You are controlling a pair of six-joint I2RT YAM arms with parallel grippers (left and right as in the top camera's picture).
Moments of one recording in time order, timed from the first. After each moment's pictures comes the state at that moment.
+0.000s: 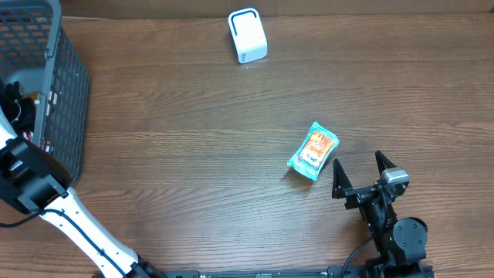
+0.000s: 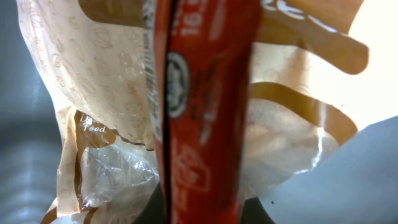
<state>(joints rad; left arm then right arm) 0.69 2.55 2.42 -1.33 -0.04 0.26 0.16 0.01 0.02 -0.03 -0.06 0.13</state>
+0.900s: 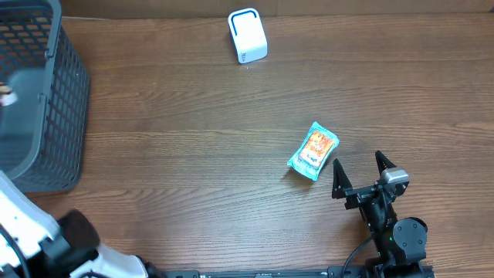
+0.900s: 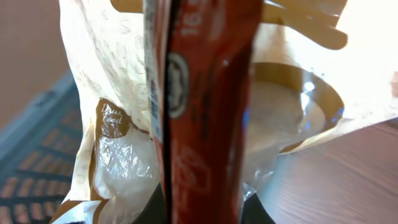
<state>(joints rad) 0.58 1.78 2.40 -1.34 0.02 -0.02 0.16 0.01 0.02 -0.03 -0.06 0.13</state>
